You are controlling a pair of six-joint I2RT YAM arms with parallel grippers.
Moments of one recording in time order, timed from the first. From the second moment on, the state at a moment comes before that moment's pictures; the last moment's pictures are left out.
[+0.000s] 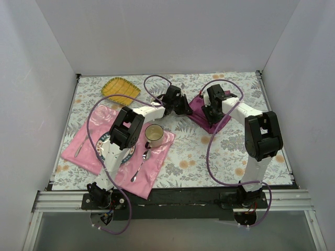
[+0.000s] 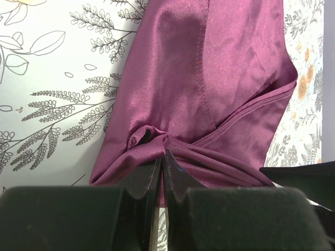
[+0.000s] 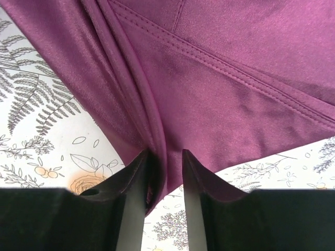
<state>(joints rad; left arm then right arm) -0.61 2.40 1.78 0.00 0.27 -0.69 0.32 1.87 1.32 -0.63 0.01 -0.14</state>
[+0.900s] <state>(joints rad) -0.62 2.34 1.78 -0.03 0.40 -0.67 0.27 1.92 1.32 -0.61 -0.10 -0.14</state>
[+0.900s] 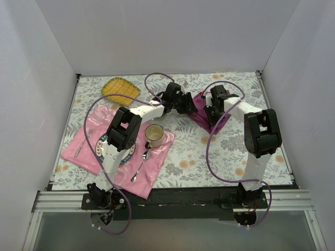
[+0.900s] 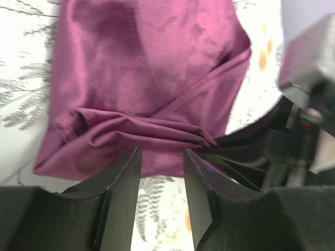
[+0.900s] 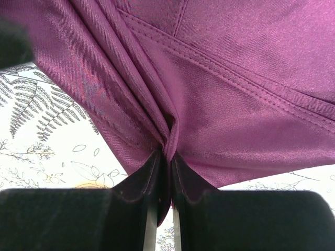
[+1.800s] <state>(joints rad) -0.63 2.44 1.79 0.13 0.42 -0.71 0.26 1.92 1.32 -0.61 -0.15 -0.14</state>
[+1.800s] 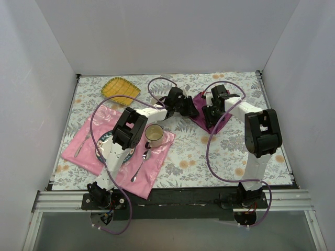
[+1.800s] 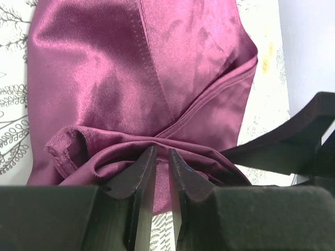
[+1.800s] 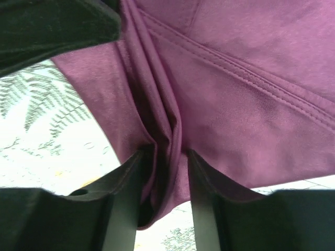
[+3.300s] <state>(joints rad) -0.62 2.52 1.97 -0.10 0.47 -0.72 0.45 1.79 1.07 -0.16 0.01 -0.56</state>
